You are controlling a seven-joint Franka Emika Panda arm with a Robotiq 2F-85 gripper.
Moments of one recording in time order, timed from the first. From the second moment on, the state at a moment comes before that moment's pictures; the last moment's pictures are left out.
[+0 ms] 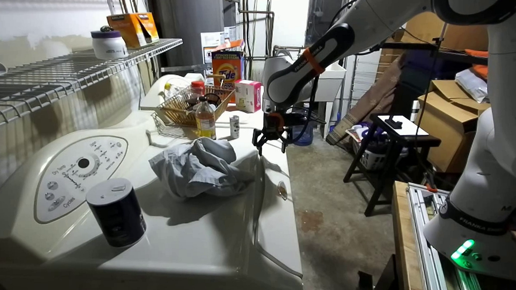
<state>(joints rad) -0.05 0.37 -0.11 -2.03 0.14 2.37 0.62</state>
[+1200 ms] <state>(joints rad) 0.02 0.38 -0.16 -2.06 0.03 2.43 0.73</state>
